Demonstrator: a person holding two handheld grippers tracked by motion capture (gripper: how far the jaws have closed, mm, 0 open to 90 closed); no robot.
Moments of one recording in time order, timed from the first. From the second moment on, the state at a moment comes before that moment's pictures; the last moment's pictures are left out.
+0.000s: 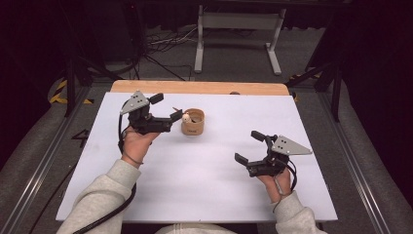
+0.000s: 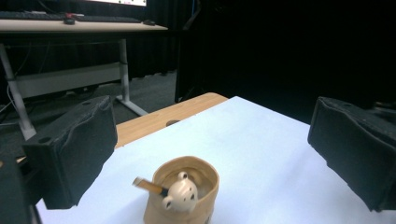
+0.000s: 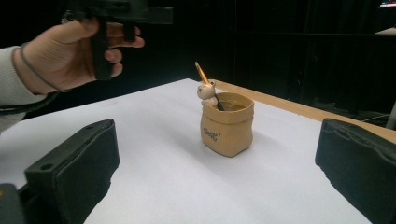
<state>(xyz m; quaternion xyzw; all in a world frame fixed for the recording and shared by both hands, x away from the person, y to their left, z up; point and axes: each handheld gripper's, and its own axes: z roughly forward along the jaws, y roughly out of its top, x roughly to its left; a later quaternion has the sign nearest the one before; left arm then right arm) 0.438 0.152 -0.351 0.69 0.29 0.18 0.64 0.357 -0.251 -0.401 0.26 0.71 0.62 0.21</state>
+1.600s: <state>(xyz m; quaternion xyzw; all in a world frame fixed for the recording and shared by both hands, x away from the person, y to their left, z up) 0.350 0.240 -0.416 0.70 0.31 0.18 0.62 0.361 -0.283 -0.418 0.25 0.73 0.58 0.24</state>
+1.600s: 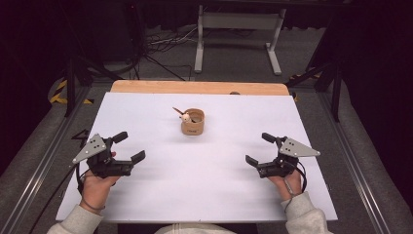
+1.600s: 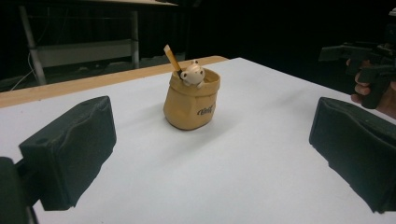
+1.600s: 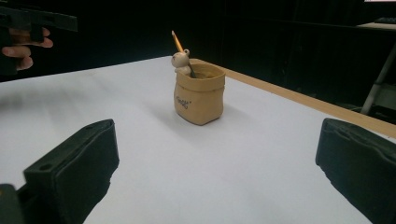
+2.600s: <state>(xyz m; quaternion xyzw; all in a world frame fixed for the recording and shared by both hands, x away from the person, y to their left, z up) 0.349 0.254 -0.459 0.70 0.32 0.19 0.61 0.359 -0.281 -0.441 0.24 0.74 0.57 0.24</state>
